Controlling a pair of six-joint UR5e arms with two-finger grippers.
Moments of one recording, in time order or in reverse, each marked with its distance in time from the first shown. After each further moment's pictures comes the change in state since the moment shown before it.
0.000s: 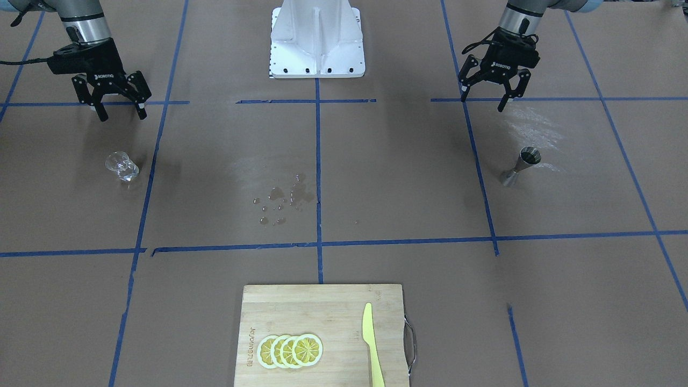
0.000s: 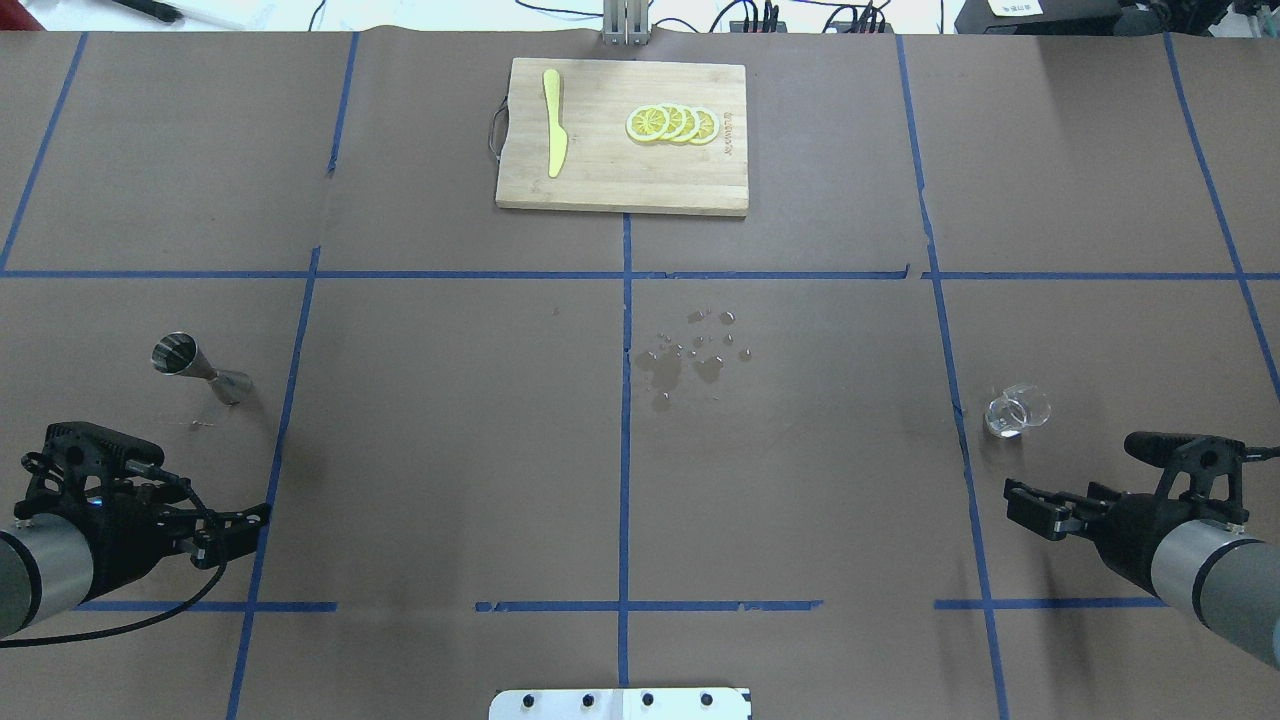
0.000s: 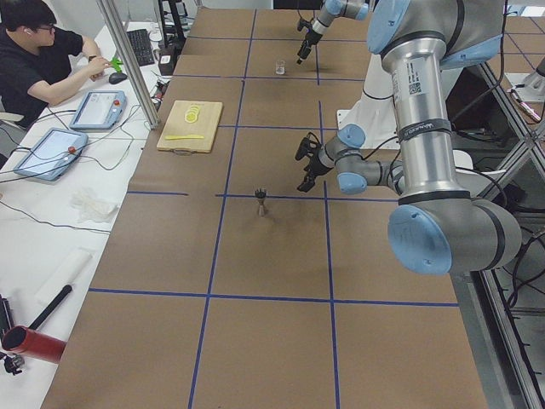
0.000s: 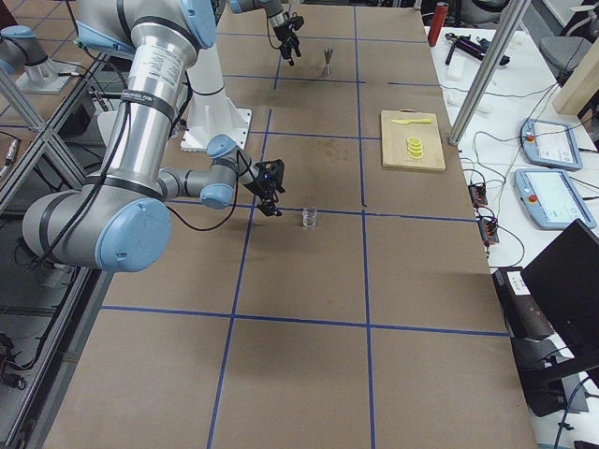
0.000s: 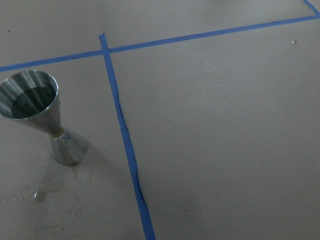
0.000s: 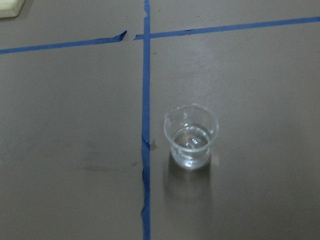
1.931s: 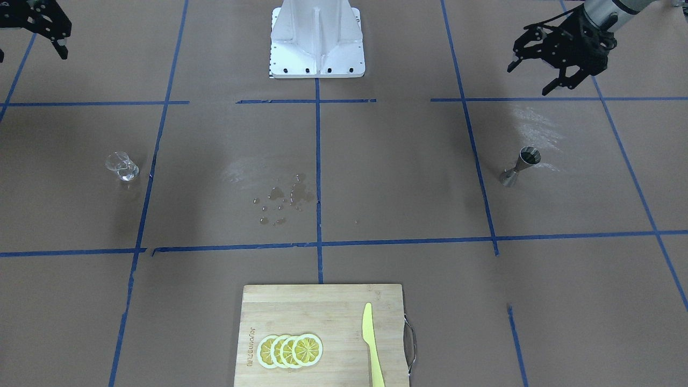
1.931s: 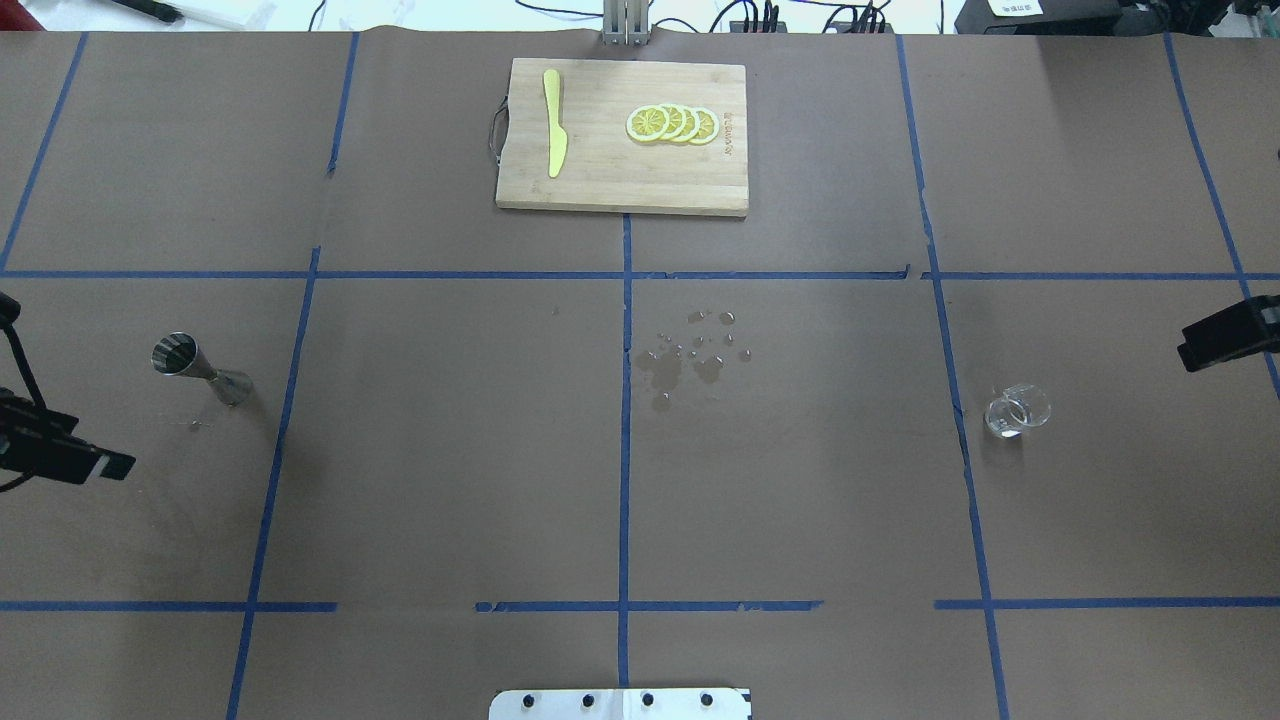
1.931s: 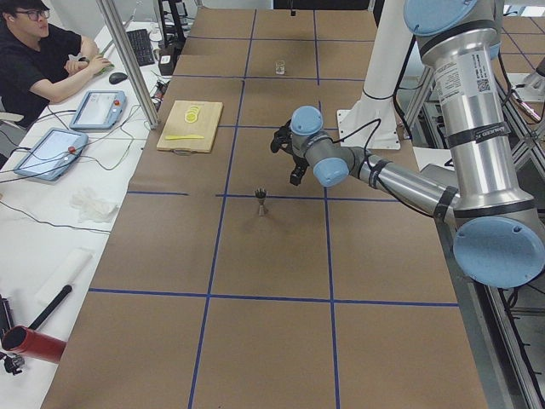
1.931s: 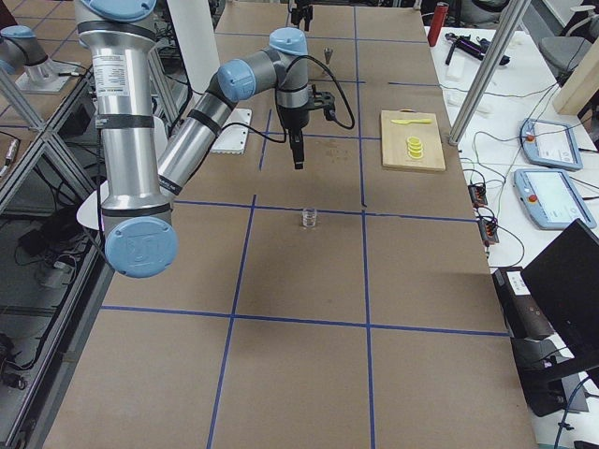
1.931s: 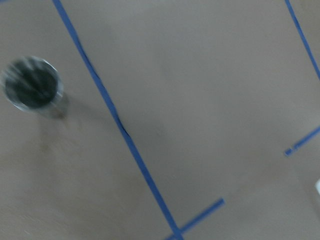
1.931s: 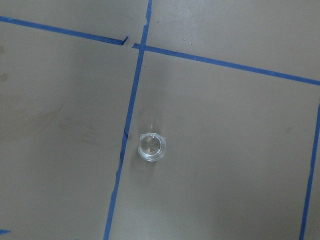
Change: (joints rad) left arm -0.676 -0.102 0.017 0.246 -0.959 0.565; right arm 0.880 0.532 0.290 -1.295 0.867 -1.019
